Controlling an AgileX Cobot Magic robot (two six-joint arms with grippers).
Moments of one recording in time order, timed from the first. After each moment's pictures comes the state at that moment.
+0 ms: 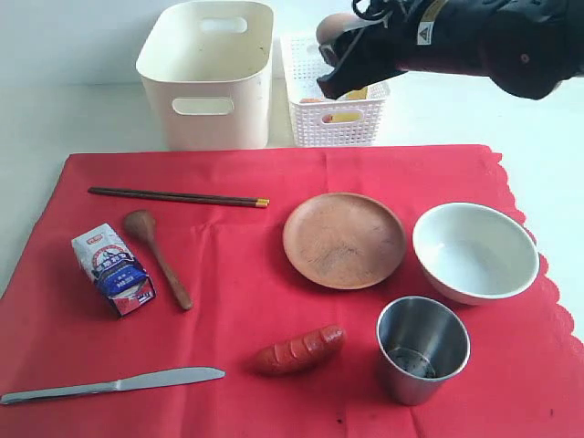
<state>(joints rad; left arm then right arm) 0.03 0.01 0.00 0.02 0.21 -0.01 0.57 1.72 -1.06 -0.29 -0.14 -0.05</state>
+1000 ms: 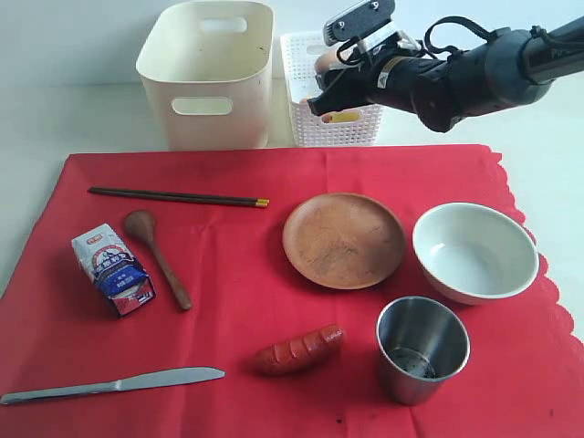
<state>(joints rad) 0.03 0.01 0.00 0.02 0.21 -0.01 0.47 2.22 -1.38 -0.23 -0.35 -0.03</state>
